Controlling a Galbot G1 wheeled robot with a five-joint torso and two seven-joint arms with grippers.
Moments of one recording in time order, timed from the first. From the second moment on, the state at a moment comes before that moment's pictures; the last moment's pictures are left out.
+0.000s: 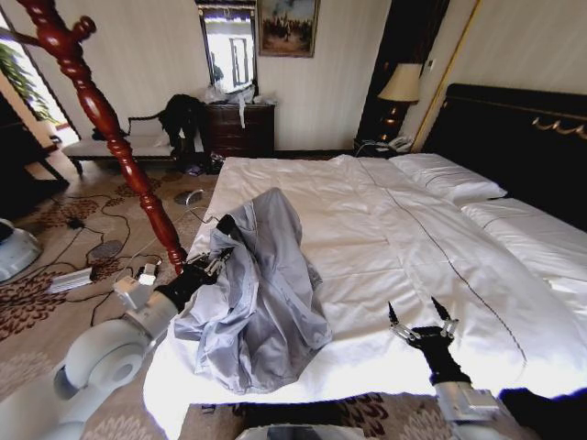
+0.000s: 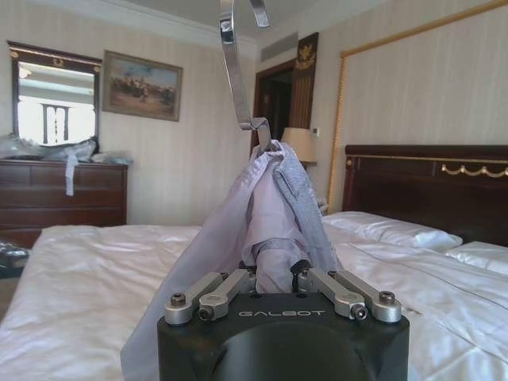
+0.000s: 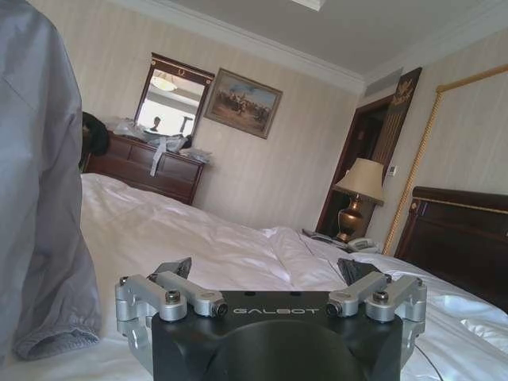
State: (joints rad) left arm 1.50 -0.66 -0.69 -2.42 -0.98 0.21 -0.11; right arm -1.97 1.27 0.81 2.27 0.10 0.23 0.09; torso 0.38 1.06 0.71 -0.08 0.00
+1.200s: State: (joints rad) left arm 1.03 -0.47 -0.66 -2.35 -1.37 0.41 -0.47; right arm -1.97 1.27 0.81 2.27 0.10 0.22 0.09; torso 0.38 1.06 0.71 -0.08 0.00
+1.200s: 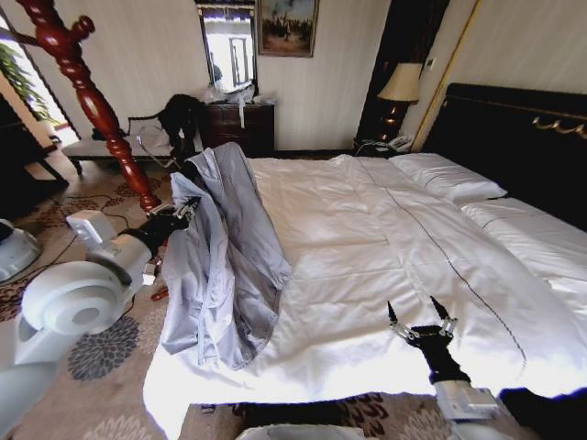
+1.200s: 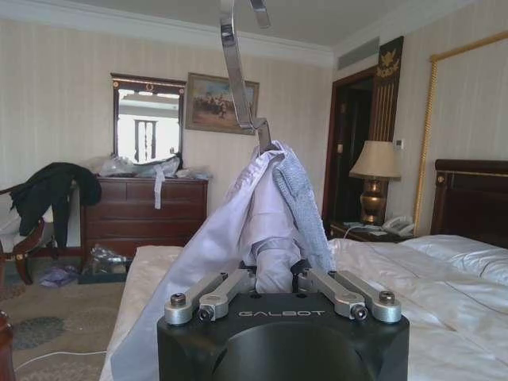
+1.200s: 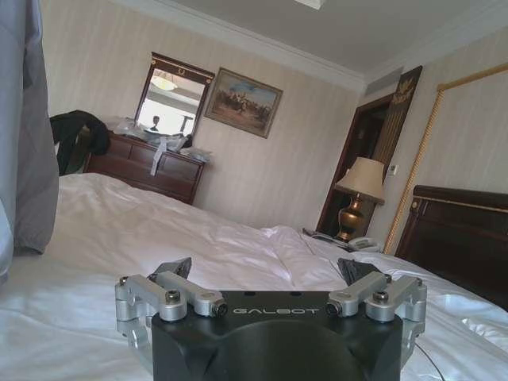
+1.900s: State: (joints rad) left arm 0.37 -0.38 -0.38 -2.14 -1.74 0.55 -0.60; right arm -1.97 1.27 0.81 2.27 0.11 0.22 0.09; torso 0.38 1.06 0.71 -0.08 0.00
